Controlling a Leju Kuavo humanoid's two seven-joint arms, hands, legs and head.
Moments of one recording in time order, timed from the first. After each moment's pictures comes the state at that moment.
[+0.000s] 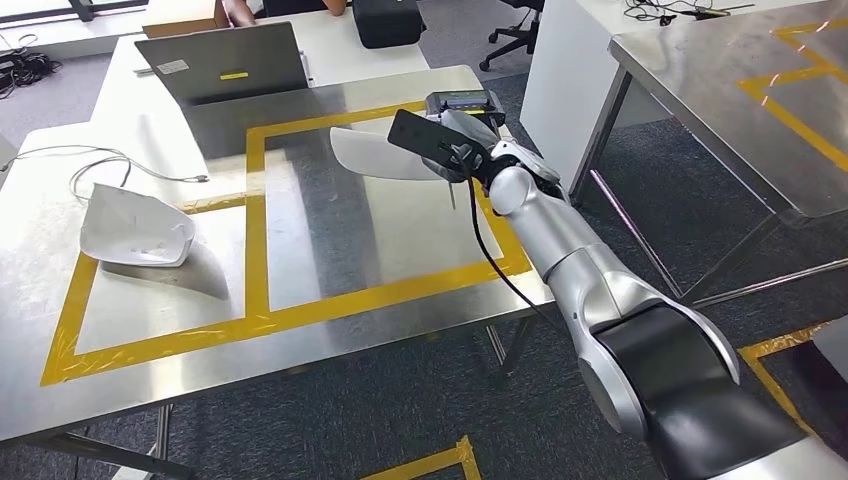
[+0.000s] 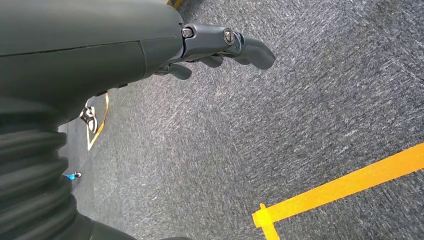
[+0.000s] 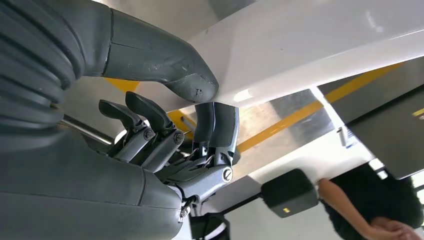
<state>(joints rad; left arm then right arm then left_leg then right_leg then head) -0.18 -0.10 0.89 -0.17 -1.28 -0.14 0.05 -1.02 0.05 0.47 -0.34 0.32 0.14 -0.21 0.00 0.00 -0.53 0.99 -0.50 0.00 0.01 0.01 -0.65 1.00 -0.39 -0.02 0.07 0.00</state>
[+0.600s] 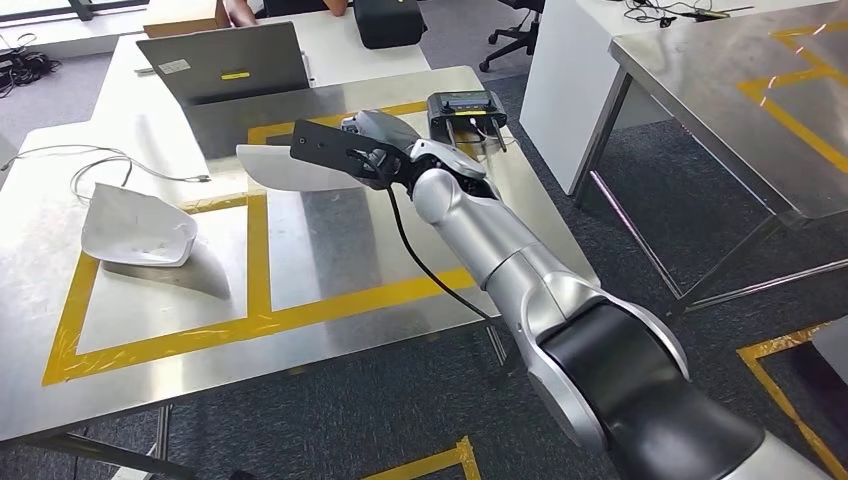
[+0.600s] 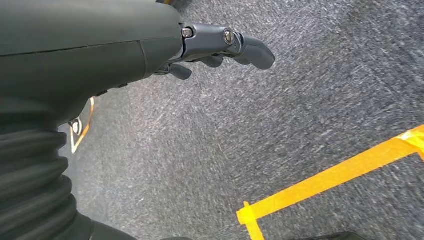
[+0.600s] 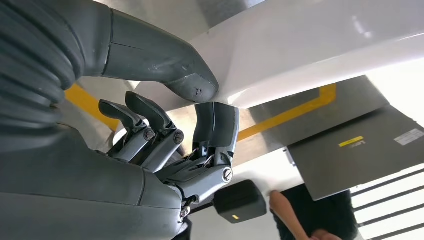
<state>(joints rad) -0.21 -0.12 0.89 -0.17 -1.28 -0.14 0.03 -1.07 0.24 0.53 -0.32 0.38 0.14 -0.13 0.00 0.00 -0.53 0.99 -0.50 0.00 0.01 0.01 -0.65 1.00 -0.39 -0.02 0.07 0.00</state>
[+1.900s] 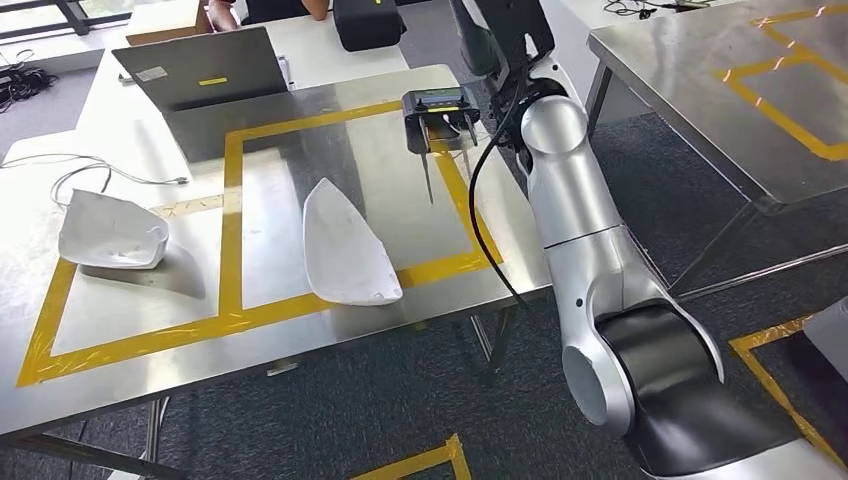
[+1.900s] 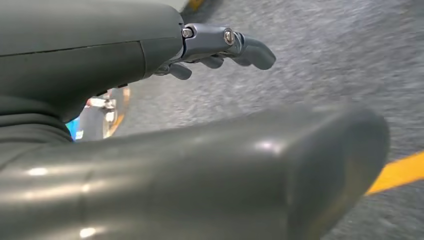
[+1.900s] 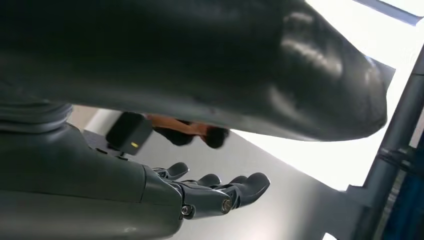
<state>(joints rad) -0.15 -0.11 0.90 -0.17 -1.27 -0.06 0.12 -1.02 0.12 0.25 -0.76 -0.05 0.17 -0.45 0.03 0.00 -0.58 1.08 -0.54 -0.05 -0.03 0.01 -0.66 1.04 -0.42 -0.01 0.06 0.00</state>
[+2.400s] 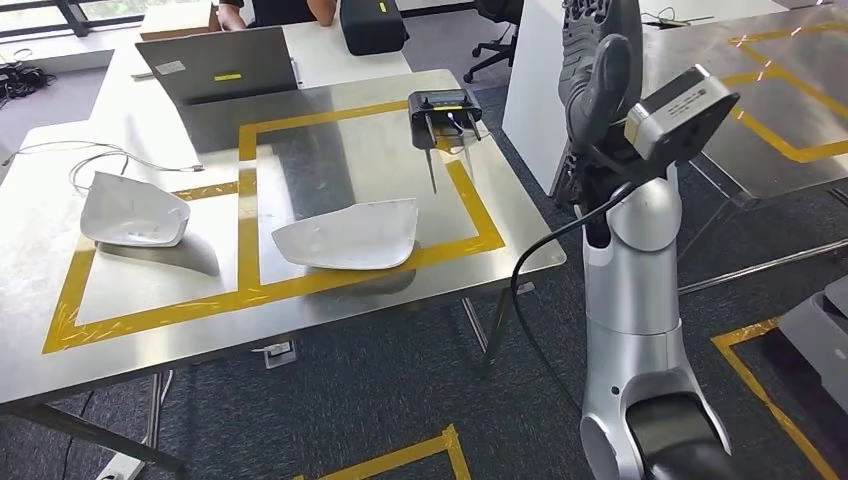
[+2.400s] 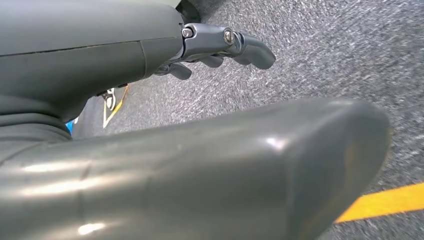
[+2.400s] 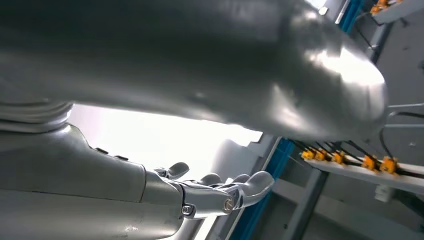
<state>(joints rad) -0.11 -0.10 0.92 -0.17 -1.23 -0.03 0.09 -0.70 0.02 0.19 -1.40 -0.13 0.18 -0.51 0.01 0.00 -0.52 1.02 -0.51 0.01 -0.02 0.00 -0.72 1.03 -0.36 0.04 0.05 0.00</state>
